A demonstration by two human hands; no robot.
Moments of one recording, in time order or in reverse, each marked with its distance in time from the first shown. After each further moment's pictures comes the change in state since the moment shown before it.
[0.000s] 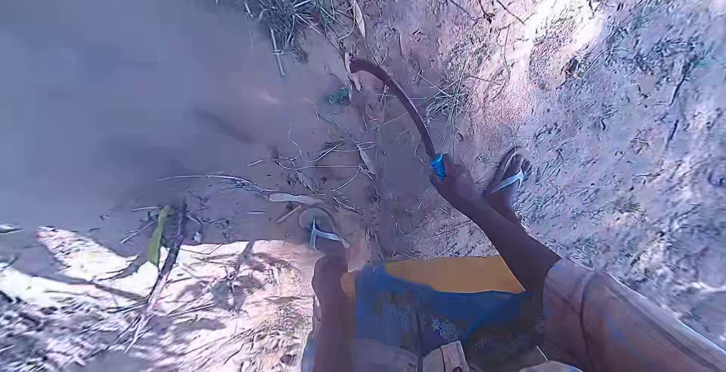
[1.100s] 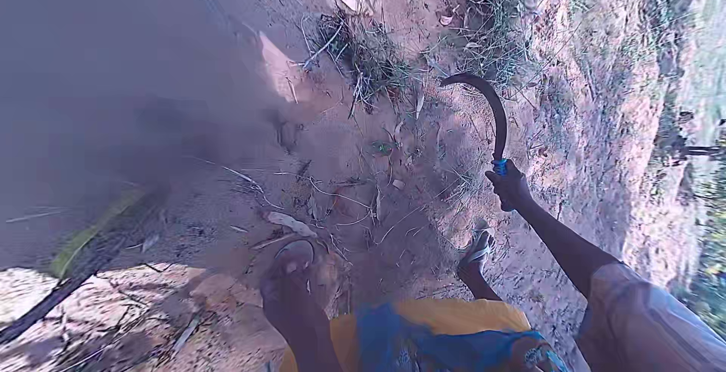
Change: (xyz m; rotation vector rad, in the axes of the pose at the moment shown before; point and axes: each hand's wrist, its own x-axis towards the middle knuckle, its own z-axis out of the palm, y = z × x) left_hand 0.053 0.078 -0.044 -0.679 0.148 0.235; right_hand 0.067 -0.094 -0.105 -0.317 0.253 0.142
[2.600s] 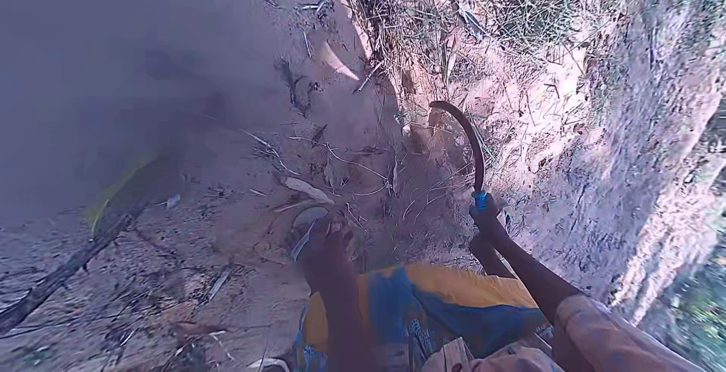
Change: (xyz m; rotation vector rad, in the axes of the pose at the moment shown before) left_hand 0.003 -0.010 0.009 0.062 -0.134 -0.190; right_hand -0.096 0.017 0.123 0.045 -0.201 0.120
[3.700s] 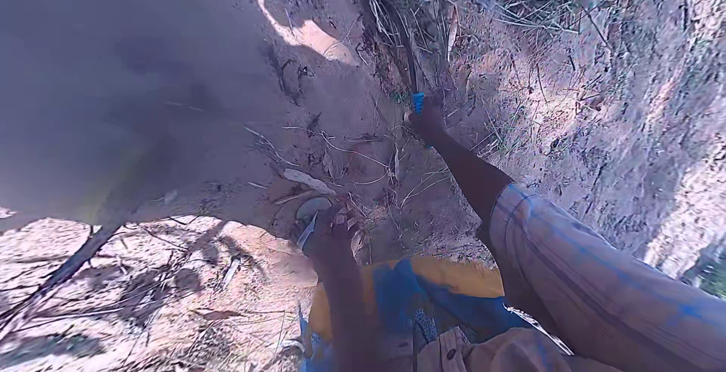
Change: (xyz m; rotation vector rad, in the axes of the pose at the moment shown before) left_hand -0.006 -0.007 0.002 0.088 -0.082 -0.009; right_hand 0.125 -0.187 0.040 -0.073 -0.057 -0.155
